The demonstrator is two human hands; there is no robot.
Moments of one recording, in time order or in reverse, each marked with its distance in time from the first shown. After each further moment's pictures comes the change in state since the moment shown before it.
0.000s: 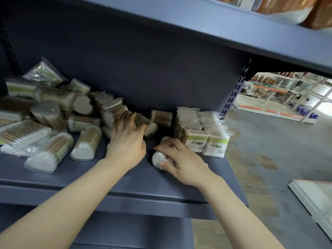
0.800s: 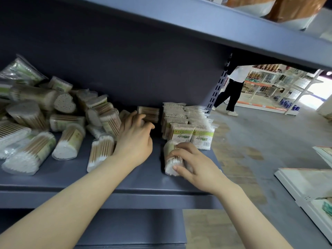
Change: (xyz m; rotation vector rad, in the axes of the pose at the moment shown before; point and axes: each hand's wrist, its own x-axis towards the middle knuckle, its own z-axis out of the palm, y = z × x) left_hand 0.004 0.040 0.010 -0.116 -0.022 0.086; right_hand -0.059 0.027 -0.016 0.077 0.084 0.070
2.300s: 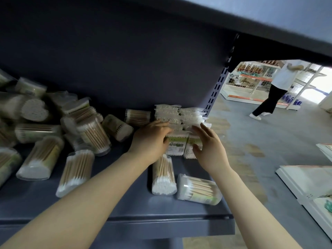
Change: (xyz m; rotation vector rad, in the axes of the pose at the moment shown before) left_hand 0.057 0.037 0.040 -0.177 -0.198 0.109; right_hand 0.057 0.073 -0.020 -0.176 0.294 0.304
